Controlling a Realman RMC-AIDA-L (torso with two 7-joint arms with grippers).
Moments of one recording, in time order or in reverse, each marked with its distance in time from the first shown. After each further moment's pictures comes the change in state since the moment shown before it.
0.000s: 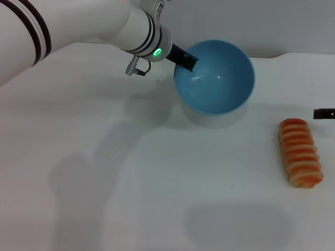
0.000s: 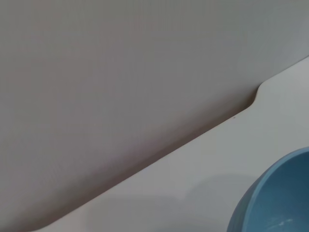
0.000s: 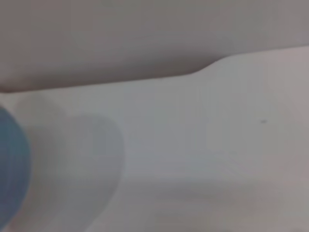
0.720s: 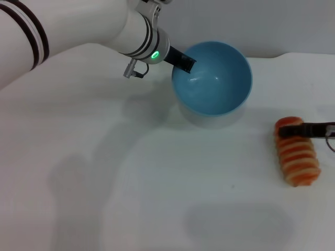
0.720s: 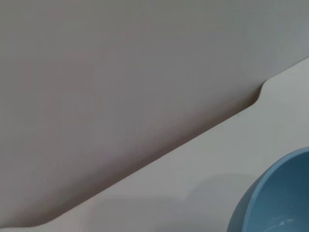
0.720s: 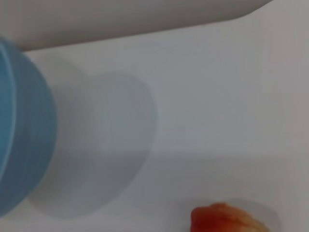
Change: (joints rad) left arm 0.014 -0.002 0.005 -0.002 0.000 -0.016 0.001; right arm 0.069 0.006 -0.116 0.236 0.062 0.140 0.000
